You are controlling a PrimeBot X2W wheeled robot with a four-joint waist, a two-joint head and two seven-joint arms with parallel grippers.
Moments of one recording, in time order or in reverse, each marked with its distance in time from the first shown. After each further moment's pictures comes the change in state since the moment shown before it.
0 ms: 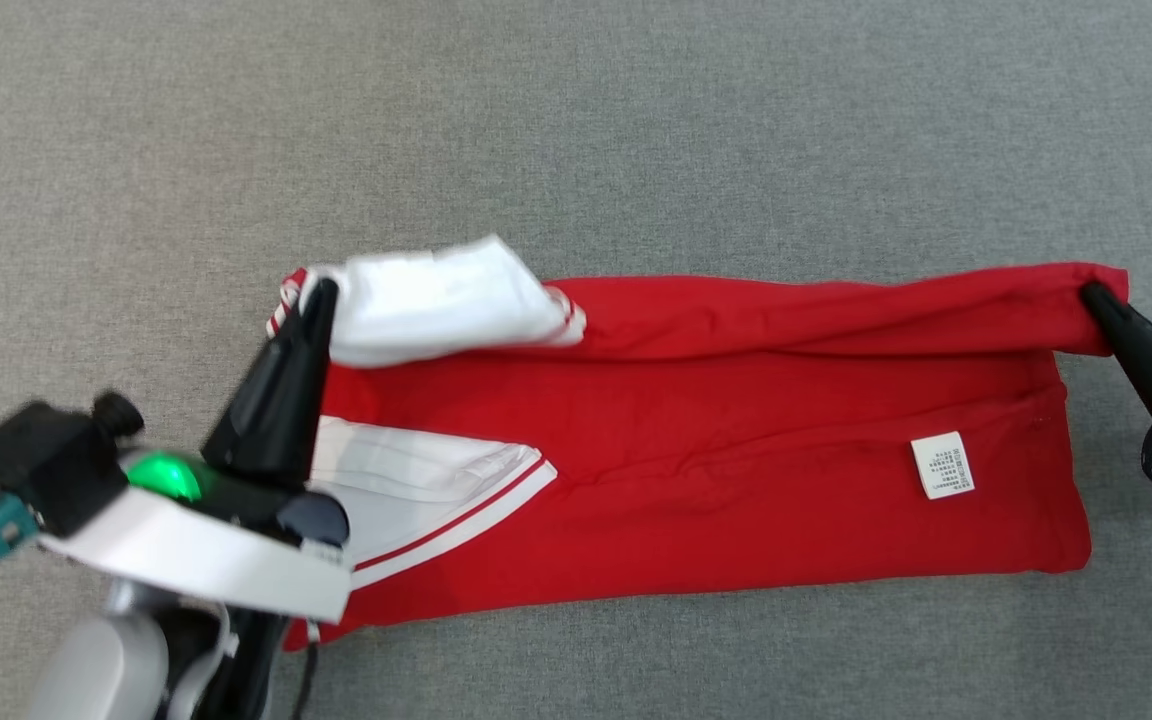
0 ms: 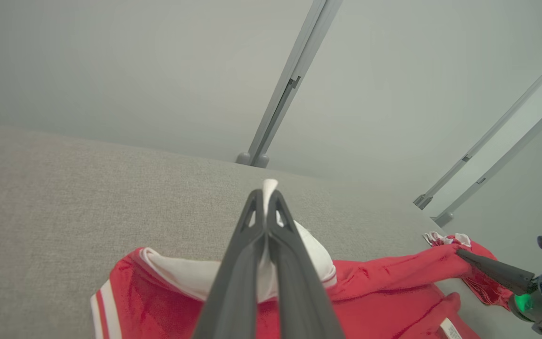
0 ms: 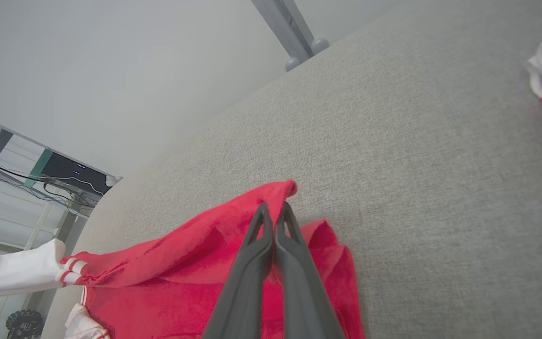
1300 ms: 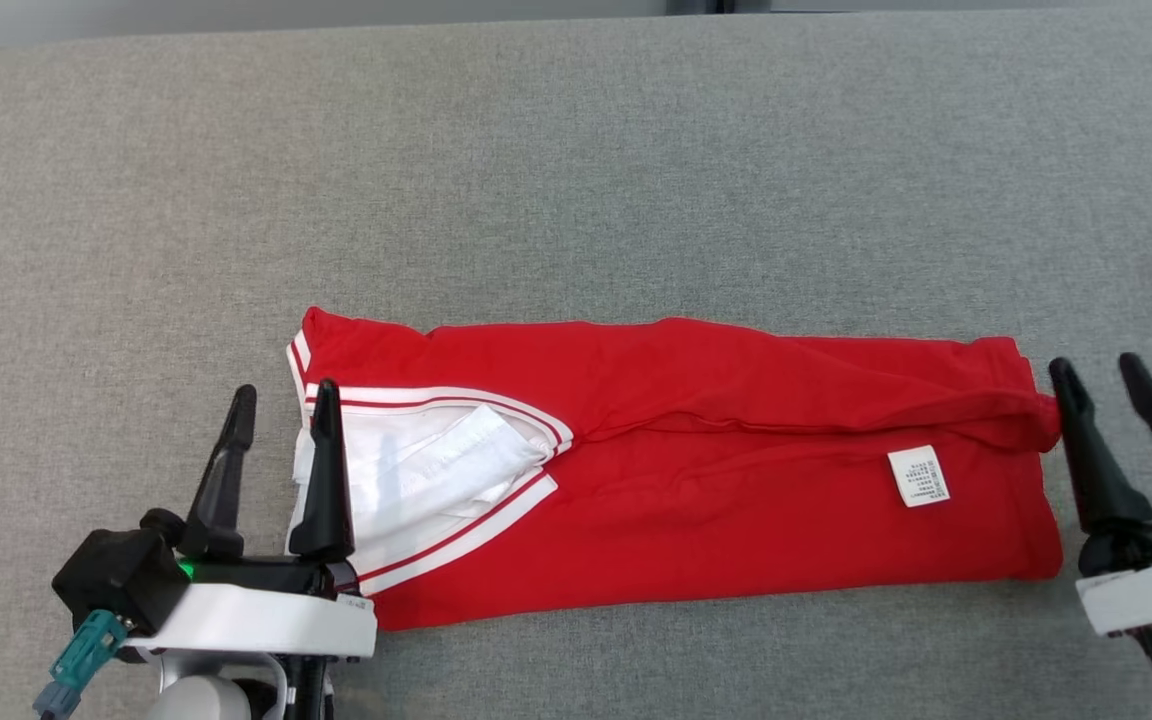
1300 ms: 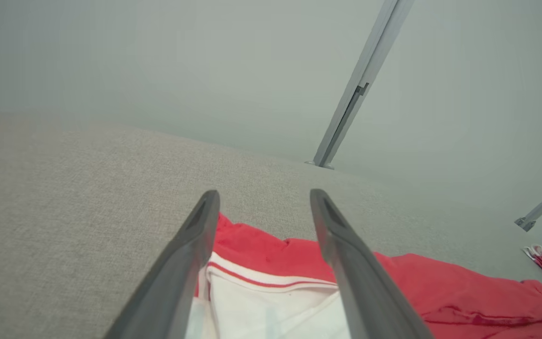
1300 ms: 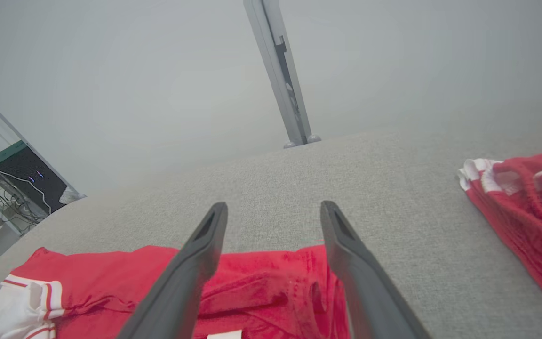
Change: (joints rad) left arm 0.136 -0.118 -0.003 0.233 0.159 0.104 -0.262; right arm 0.203 0.020 0.122 -0.061 -0.351 0.000 -0.516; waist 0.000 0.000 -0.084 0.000
